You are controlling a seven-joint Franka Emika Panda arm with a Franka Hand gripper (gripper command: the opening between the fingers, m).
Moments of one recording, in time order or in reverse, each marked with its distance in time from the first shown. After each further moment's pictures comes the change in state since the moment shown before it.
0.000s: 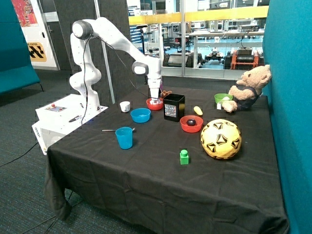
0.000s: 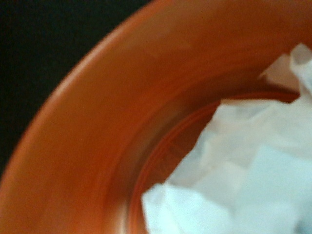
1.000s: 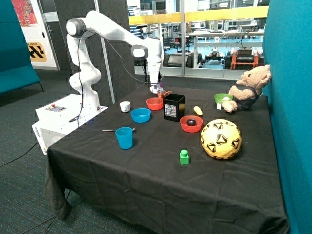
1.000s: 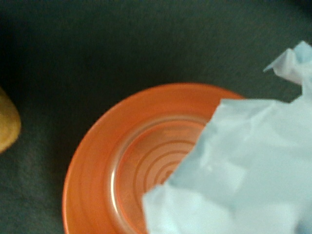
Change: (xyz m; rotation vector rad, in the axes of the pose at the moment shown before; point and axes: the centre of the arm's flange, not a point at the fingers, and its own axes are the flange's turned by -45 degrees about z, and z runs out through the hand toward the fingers) arm 0.007 0.019 -0.104 -0.007 0.005 0.056
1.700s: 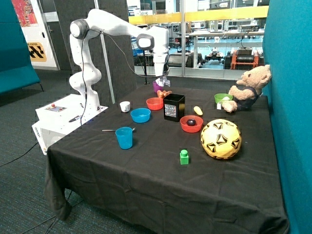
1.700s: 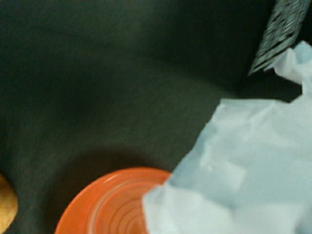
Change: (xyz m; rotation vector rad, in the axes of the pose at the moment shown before) arm 0.044 0.038 -0.052 0.008 0.004 0.125
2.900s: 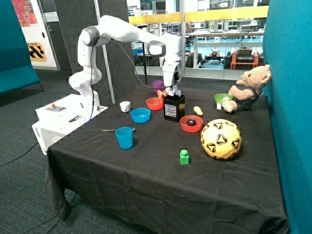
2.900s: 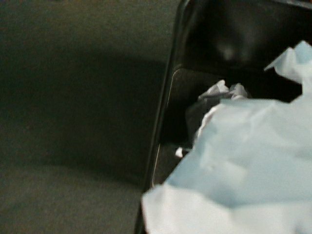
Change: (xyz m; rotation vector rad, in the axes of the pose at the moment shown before) arm 0.067 0.069 0.033 -0.002 -0.017 0.145
